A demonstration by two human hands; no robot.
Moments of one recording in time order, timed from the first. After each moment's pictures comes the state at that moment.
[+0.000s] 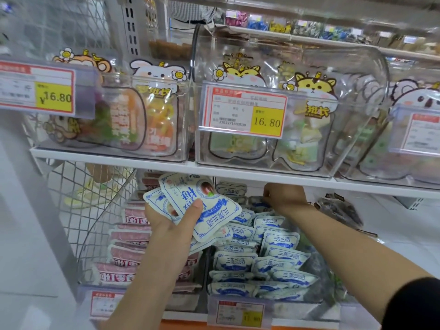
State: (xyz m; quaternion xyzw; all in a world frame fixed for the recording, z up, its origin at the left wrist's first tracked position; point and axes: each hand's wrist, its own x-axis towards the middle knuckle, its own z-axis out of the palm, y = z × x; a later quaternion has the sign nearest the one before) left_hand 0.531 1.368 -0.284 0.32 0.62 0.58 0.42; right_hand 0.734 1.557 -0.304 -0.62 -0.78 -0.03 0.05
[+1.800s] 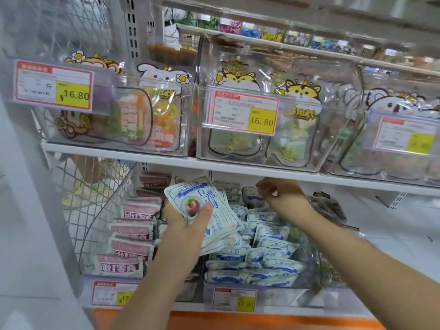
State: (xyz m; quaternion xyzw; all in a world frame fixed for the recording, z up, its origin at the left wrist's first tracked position) left_hand 0.545 1.357 -0.284 0.39 0.63 0.54 0.41; right_hand 0.735 1.490 -0.262 -0.57 -0.78 0.12 0.22
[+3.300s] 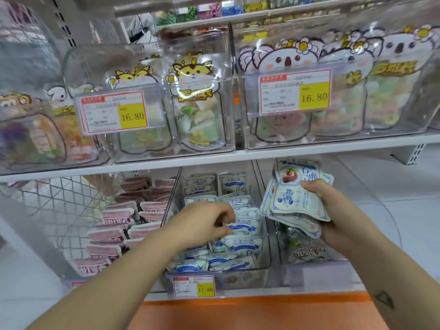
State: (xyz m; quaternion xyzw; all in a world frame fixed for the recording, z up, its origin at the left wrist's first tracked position) left_hand 0.627 1.425 -0.282 0.81 0.56 0.04 0.14; right_hand 0.870 1.424 -0.270 -0.39 -0.33 0.72 0.48
